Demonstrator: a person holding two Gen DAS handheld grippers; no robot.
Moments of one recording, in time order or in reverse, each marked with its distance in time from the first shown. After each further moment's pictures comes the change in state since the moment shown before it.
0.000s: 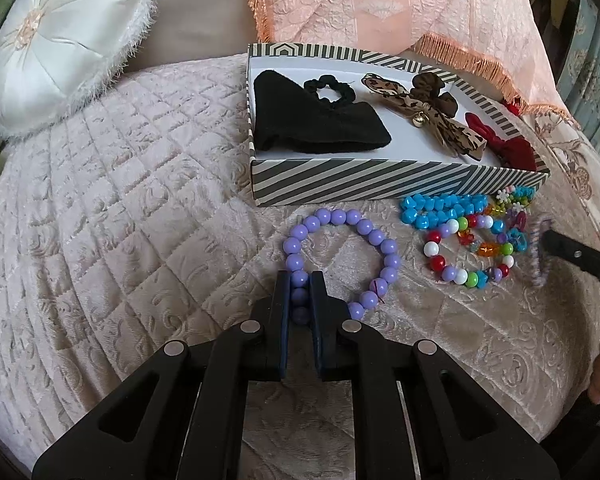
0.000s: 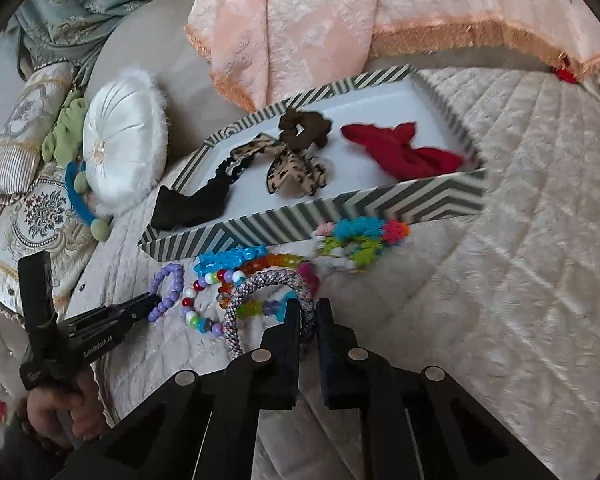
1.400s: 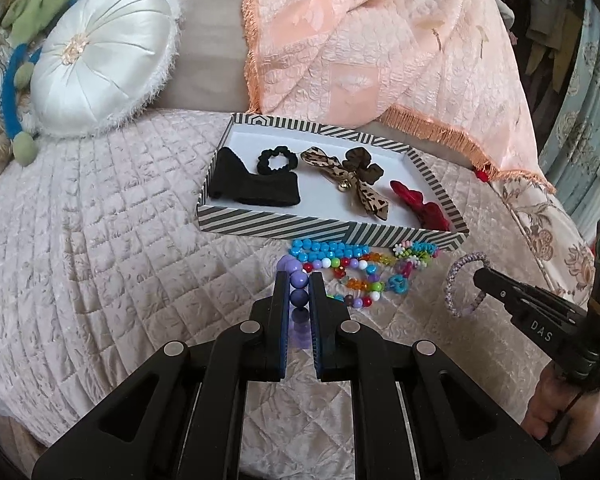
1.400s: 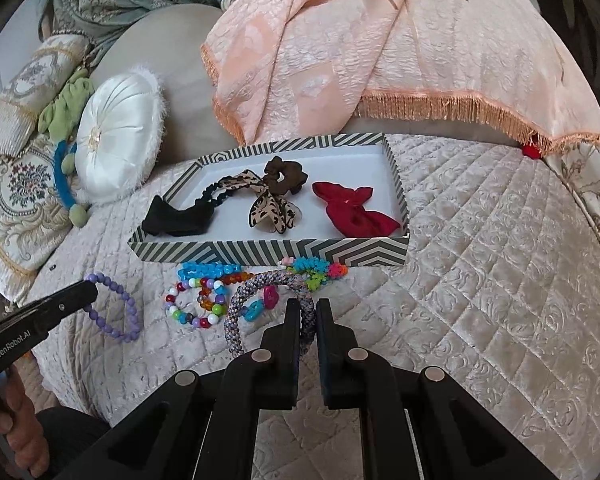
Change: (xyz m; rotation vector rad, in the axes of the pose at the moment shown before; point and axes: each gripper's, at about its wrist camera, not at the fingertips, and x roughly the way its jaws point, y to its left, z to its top) left arm -0.093 -0.069 -0.013 -0.143 -0.190 -0.017; right arm -0.053 0.016 -0.001 -0.168 -0.096 -0.172
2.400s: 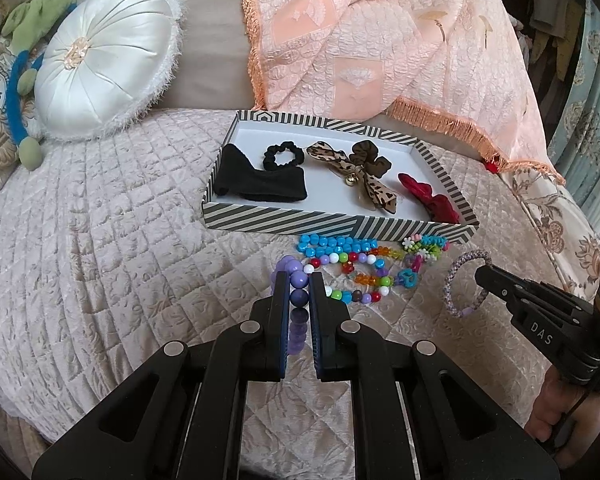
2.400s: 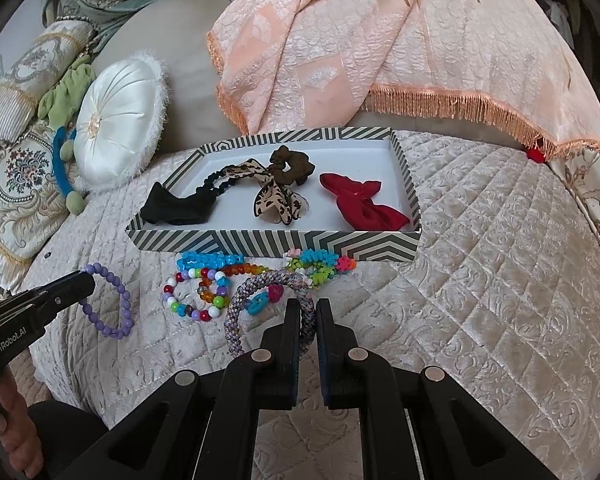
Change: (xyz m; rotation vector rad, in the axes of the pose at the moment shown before) left arm 0.004 0.000 -0.002 0.012 0.010 0.038; right arm 0.008 0.010 -0.004 -0.026 0.016 -0.016
